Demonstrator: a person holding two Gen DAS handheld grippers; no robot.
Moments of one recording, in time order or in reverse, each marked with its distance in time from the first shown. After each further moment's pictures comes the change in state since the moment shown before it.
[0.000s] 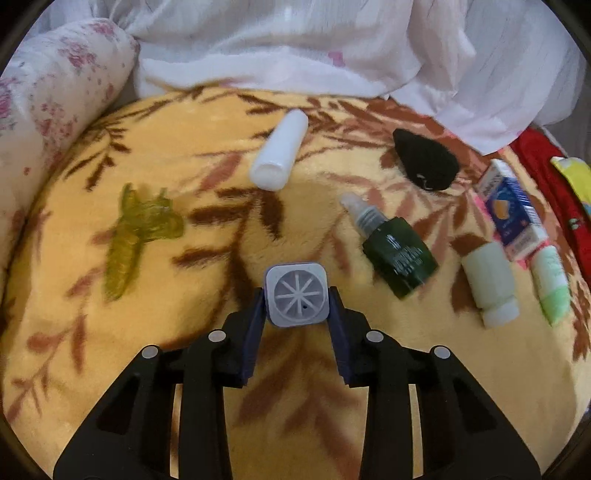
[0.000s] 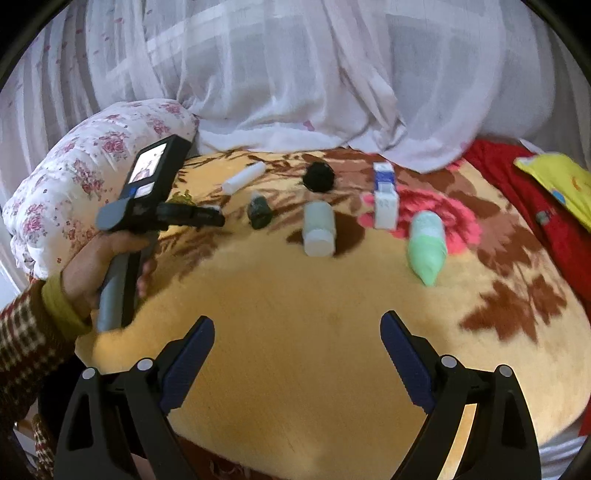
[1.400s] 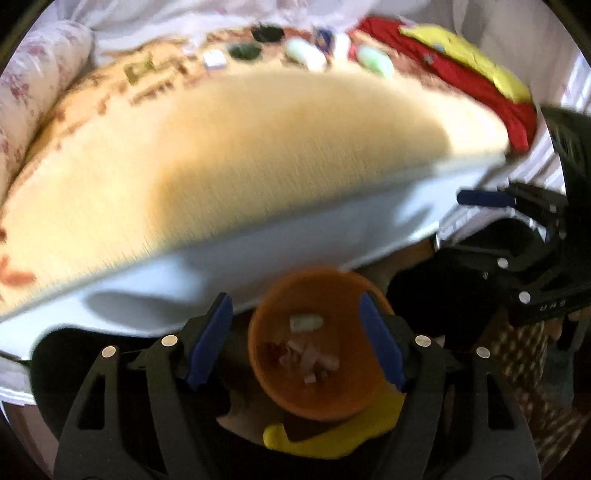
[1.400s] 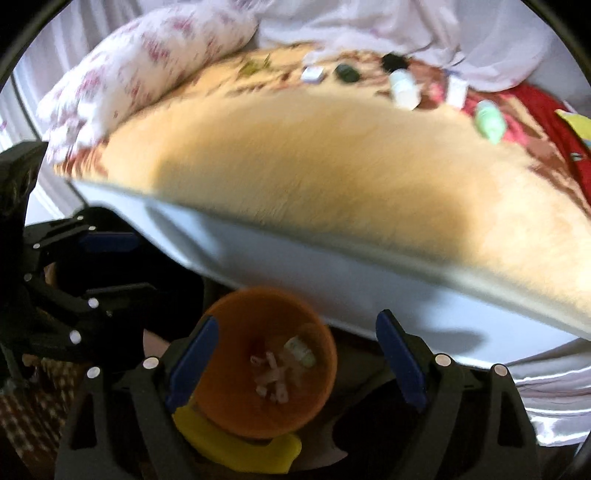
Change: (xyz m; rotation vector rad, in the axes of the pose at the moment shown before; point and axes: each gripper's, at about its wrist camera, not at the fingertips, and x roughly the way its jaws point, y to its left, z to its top) left arm -0.167 -0.008 -0.255 0.268 0.142 -0.221; right arm -0.042 0.063 -0.128 -0.063 0.300 0.078
